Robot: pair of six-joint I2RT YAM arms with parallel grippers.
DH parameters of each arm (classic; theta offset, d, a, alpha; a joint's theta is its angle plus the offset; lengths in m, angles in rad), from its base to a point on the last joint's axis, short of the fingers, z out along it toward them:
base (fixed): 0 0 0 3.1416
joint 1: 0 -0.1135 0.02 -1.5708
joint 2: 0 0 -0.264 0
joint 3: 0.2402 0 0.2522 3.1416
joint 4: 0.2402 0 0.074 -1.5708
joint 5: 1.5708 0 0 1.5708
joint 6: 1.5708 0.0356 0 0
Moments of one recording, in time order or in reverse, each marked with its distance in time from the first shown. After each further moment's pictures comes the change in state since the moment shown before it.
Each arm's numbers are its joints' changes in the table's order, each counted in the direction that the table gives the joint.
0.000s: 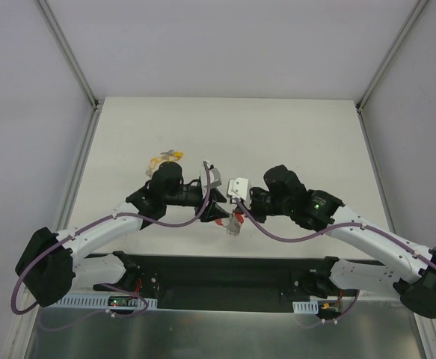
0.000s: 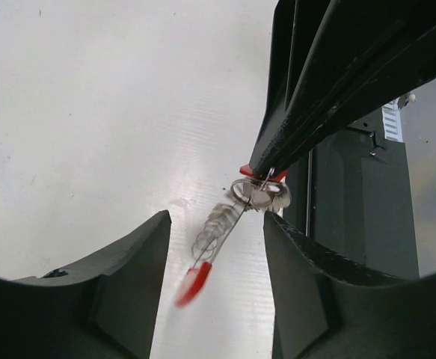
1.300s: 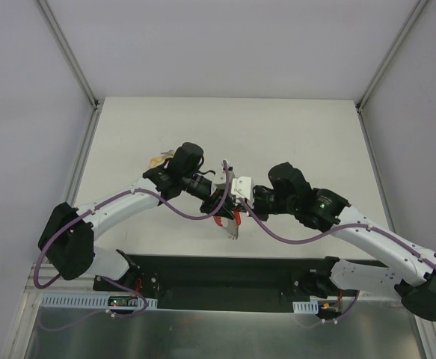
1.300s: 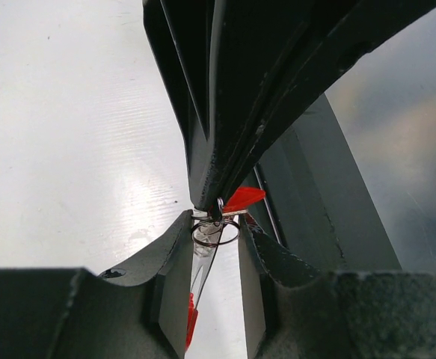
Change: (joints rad) left arm -0.006 -0.230 0.294 0.355 0.372 0.373; right arm 0.015 0.021 0.037 0.044 -0.038 -0.044
